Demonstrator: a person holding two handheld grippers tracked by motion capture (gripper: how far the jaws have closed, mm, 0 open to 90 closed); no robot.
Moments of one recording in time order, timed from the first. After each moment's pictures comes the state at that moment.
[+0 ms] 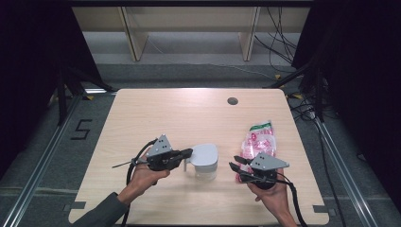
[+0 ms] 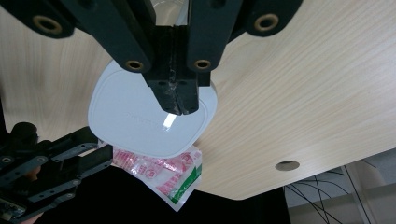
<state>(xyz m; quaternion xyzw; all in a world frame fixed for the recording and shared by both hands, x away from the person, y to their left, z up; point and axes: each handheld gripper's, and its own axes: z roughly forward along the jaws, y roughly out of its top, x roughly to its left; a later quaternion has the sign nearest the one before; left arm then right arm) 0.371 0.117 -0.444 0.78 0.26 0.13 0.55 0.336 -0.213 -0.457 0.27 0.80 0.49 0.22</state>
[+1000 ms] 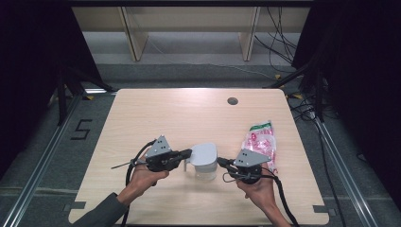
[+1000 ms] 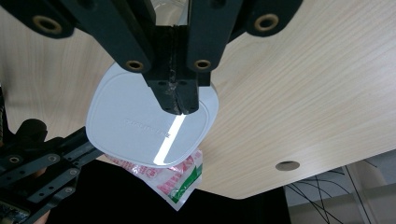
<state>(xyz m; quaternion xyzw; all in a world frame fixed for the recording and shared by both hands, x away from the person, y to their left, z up) 0.370 0.119 -0.447 0.78 0.26 0.13 0.56 0.344 -0.174 -0.448 0.22 0.82 0.49 0.19</state>
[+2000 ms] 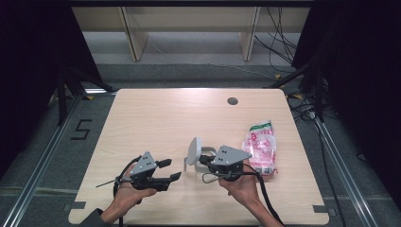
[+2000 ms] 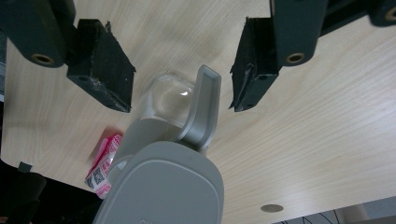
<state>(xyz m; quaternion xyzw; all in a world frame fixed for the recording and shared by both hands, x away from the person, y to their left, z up) 0.329 0.155 -0.466 0.78 0.30 0.12 0.53 0.344 -0.121 -0.425 0.16 0.83 0.51 0.20</state>
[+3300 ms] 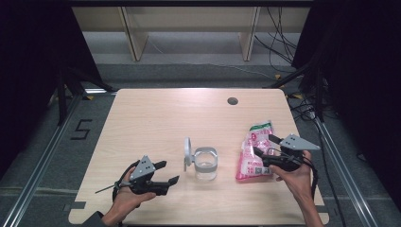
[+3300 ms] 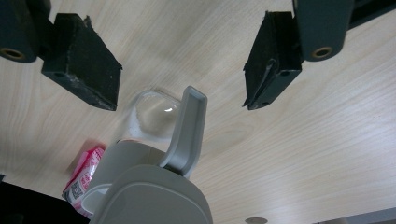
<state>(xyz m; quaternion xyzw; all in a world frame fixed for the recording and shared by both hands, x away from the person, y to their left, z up) 0.324 0.159 -0.481 0.78 0.33 0.14 0.51 0.373 -0.287 -0.442 0.37 0.75 0.49 0.24</state>
